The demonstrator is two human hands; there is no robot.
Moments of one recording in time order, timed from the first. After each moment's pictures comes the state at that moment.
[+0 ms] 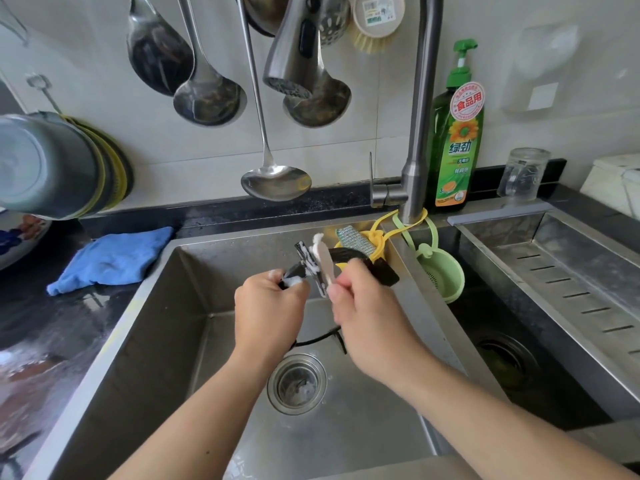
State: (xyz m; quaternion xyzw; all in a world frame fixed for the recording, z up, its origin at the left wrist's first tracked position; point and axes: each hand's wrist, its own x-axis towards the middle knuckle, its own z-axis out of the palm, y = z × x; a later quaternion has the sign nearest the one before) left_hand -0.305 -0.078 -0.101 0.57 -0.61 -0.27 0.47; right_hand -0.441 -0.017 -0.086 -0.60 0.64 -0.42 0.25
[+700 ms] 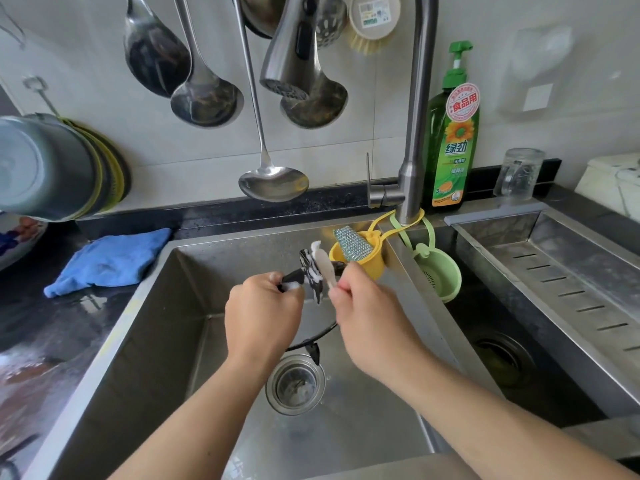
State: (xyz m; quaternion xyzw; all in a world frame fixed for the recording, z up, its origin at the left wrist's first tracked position) left_hand -0.301 -0.079 -0.105 0.61 -0.65 -0.15 0.43; right_hand -0.442 -0.018 -0.091 -0.61 0.67 -0.38 0.21
